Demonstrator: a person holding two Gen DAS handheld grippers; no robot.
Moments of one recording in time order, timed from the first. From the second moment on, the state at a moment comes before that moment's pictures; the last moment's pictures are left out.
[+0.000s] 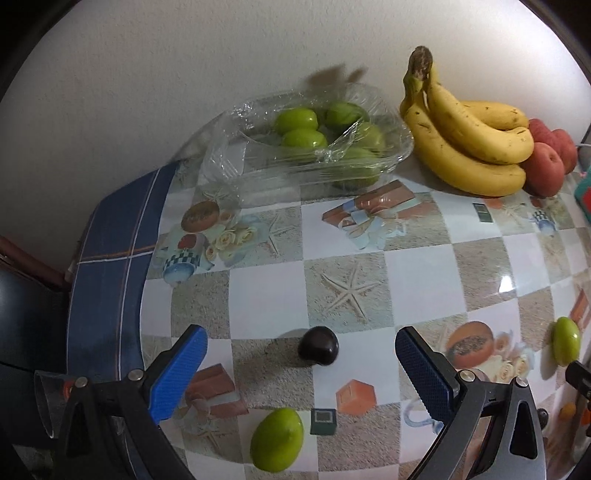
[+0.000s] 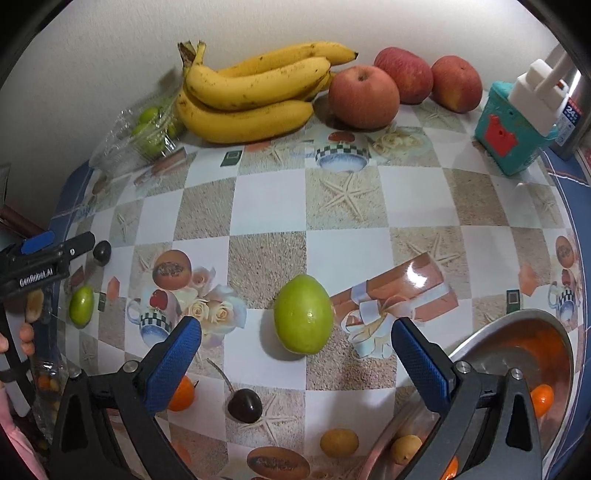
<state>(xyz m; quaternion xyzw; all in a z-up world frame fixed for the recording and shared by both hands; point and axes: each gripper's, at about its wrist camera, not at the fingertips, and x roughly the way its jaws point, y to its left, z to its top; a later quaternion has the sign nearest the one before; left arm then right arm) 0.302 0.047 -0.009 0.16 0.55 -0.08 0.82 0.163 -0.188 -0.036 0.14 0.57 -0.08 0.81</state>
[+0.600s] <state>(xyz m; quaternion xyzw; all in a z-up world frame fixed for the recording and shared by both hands) 0.319 0.046 -0.039 0.15 0.58 -0.09 0.80 0.181 -0.185 -0.064 0.13 0.58 -0.09 0.80</state>
